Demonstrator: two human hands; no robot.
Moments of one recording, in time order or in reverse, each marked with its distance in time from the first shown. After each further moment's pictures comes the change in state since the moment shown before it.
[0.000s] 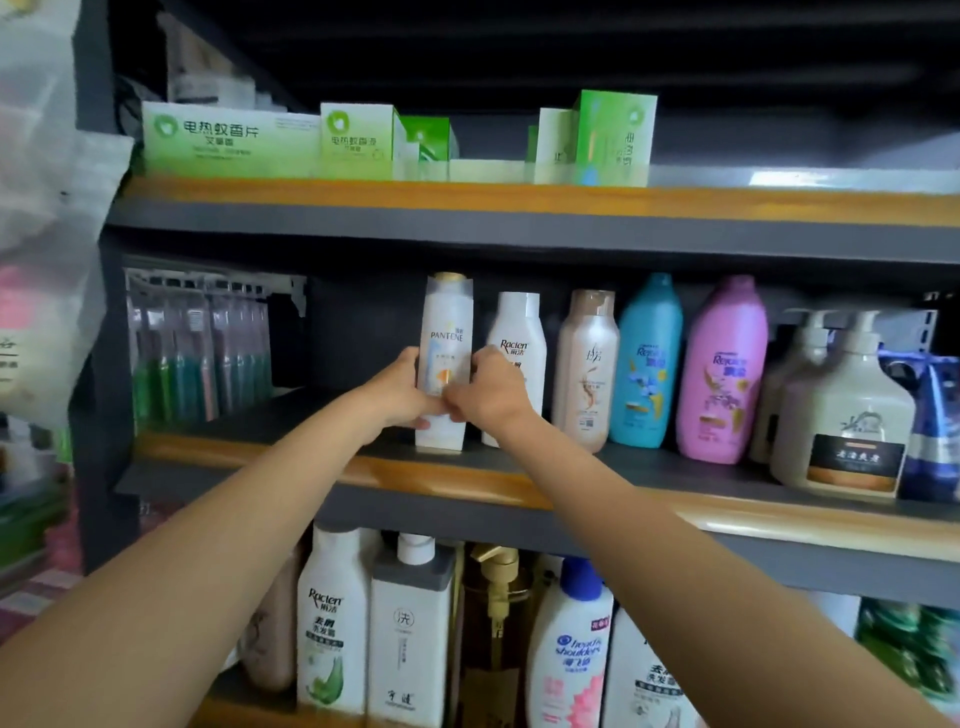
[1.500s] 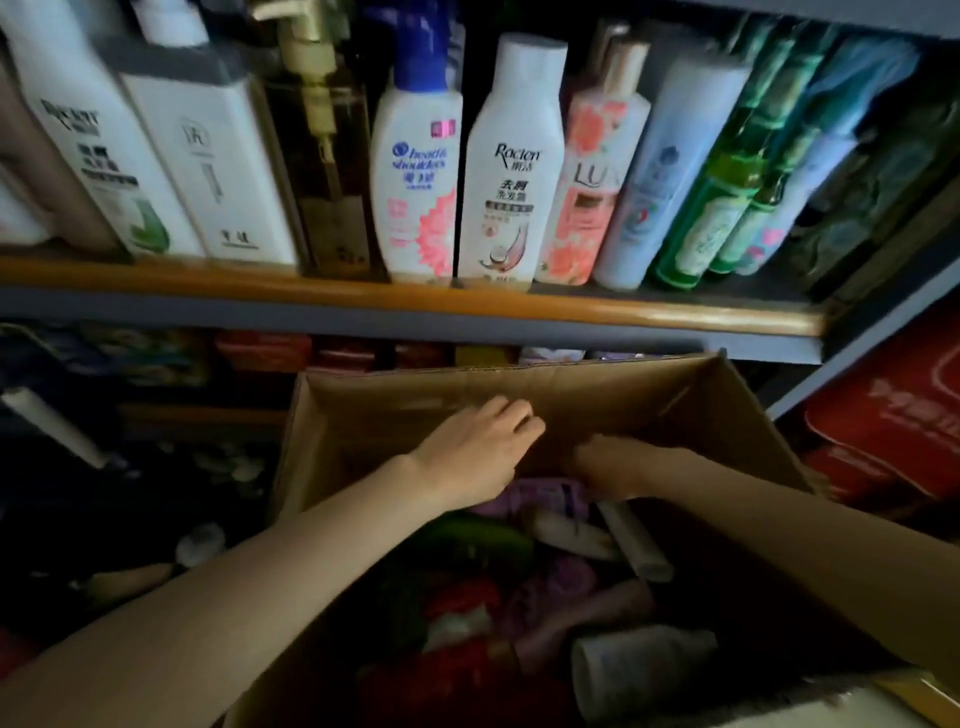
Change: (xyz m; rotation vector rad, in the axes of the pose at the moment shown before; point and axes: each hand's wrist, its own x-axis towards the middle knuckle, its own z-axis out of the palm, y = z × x) left_hand -0.253 -0.146 0.318 0.806 -0.742 0.521; right_hand -0.347 0.352 -0.055 -0.883 -1.214 0.282
